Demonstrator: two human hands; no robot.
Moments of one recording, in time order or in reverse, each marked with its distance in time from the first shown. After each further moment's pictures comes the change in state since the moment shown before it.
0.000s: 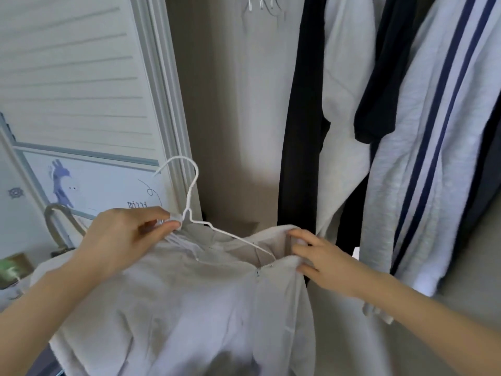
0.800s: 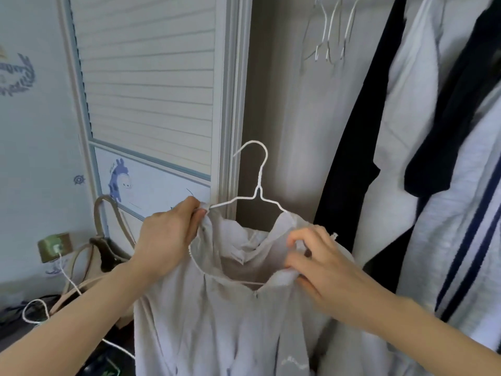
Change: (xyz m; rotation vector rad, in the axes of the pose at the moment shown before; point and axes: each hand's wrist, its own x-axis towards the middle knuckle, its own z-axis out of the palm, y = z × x) left_hand -0.001 -0.004 0.015 0.167 0.200 -0.220; right_hand 0.024 -0.105 -0.076 -0.317 0.233 -0.410
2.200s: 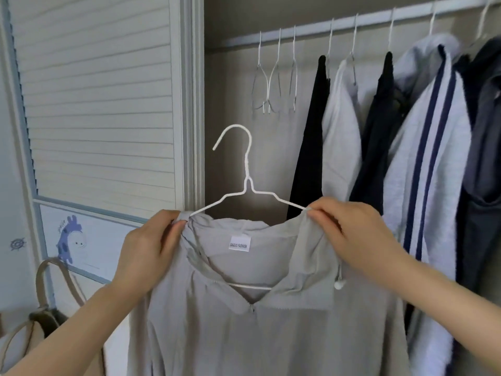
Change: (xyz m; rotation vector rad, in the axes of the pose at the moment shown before) left_hand 0.060 0.009 -0.006 -0.313 0.219 0.123; right_hand 0.013 0.042 -0.098 -0.009 0.375 0.442
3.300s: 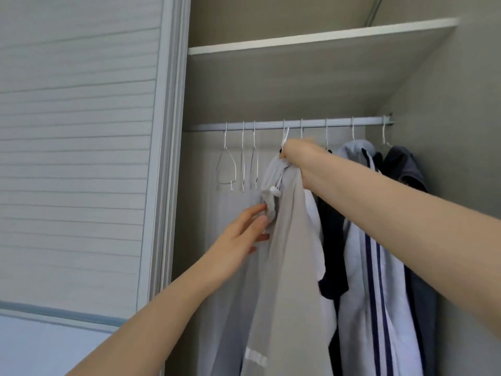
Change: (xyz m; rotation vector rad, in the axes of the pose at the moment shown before) left_hand 0.140 0.147 0.029 -1.003 -0.516 -0.028; right_hand 0.220 -0.043 -0.104 0.558 0.216 0.731
